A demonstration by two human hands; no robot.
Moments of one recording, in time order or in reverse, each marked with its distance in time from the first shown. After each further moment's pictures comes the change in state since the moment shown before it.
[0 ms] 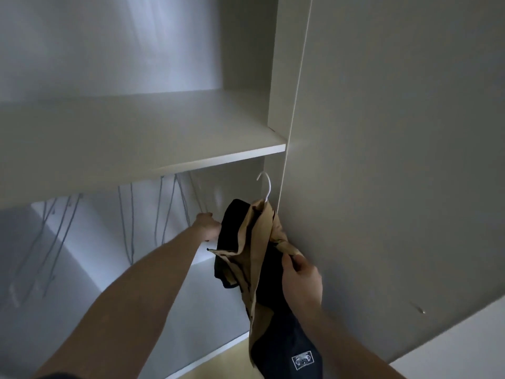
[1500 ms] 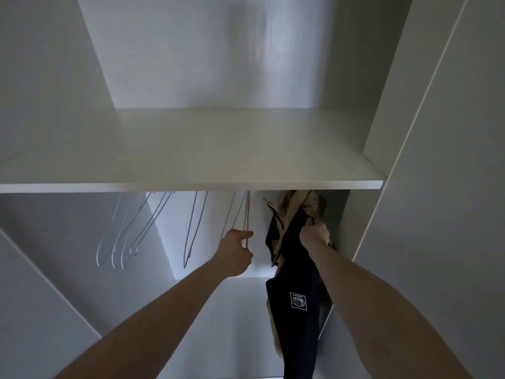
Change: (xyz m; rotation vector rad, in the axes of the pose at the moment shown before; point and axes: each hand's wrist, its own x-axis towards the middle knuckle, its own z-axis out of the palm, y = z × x) left_hand -0.053 -0.052 -0.026 -0.476 0.307 -0.004; right_hand 0.205 -0.084 0.182 -0.196 -0.339 -0.061
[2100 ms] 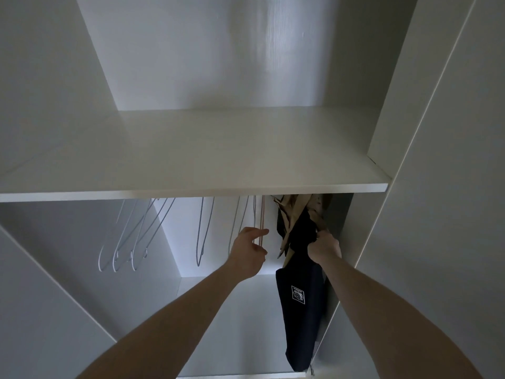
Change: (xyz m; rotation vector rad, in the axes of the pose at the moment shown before) left_hand -0.008 0.019 0.015 -0.151 0.046 0.098; right_hand -0.016 0.019 -0.016 -0.274 -0.121 -0.045
